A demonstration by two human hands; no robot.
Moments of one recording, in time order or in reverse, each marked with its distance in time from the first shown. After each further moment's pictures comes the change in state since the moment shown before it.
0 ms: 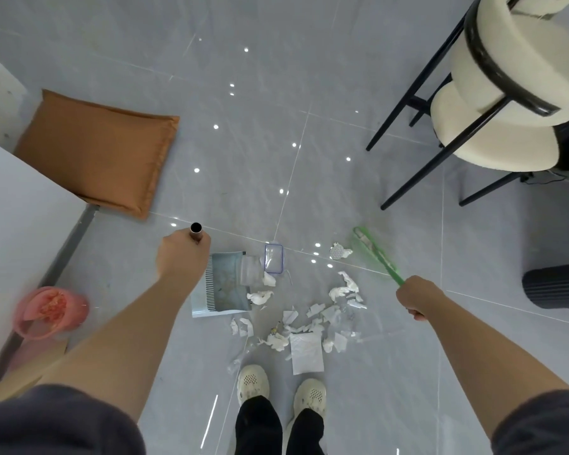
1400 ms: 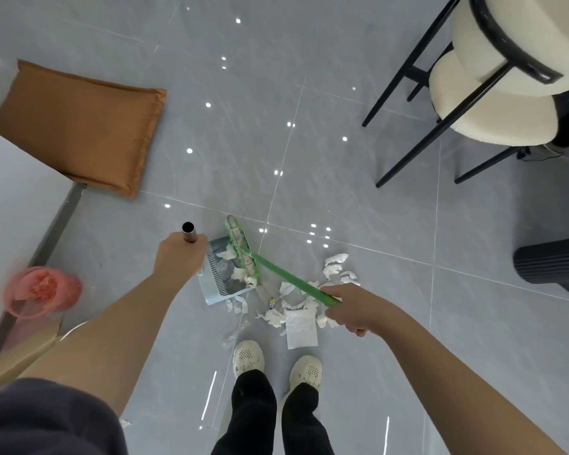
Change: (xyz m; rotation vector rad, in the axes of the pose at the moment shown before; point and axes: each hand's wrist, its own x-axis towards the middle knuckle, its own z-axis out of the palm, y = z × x) left_hand -0.021 -0.032 0.027 -0.192 -0.263 -0.211; right_hand -0.085 -0.021 0.055 0.119 -0.481 -0.454
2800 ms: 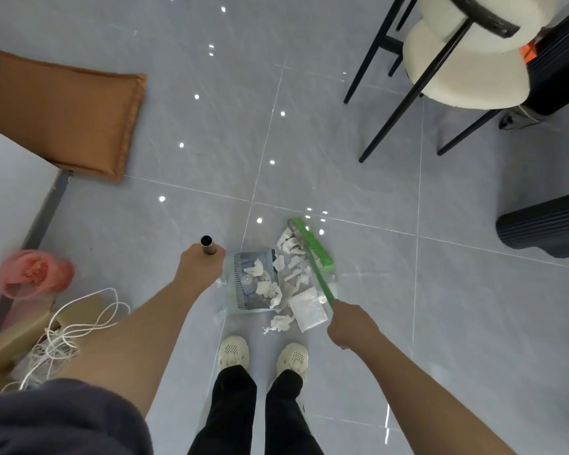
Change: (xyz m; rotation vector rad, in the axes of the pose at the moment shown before) left_hand -0.081 -0.046 0.081 -0.014 -0.158 -0.020; right_hand -0.029 0.115 0.080 -0.250 0.216 0.195
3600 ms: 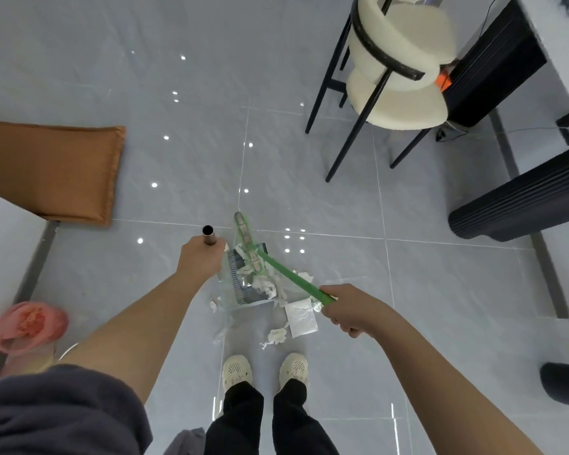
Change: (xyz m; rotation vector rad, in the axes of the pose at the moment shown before) left_hand -0.074 0.077 -0.060 0.046 -0.056 0.186; right_hand -0.138 -0.023 -0.071 0.586 -0.109 -0.066
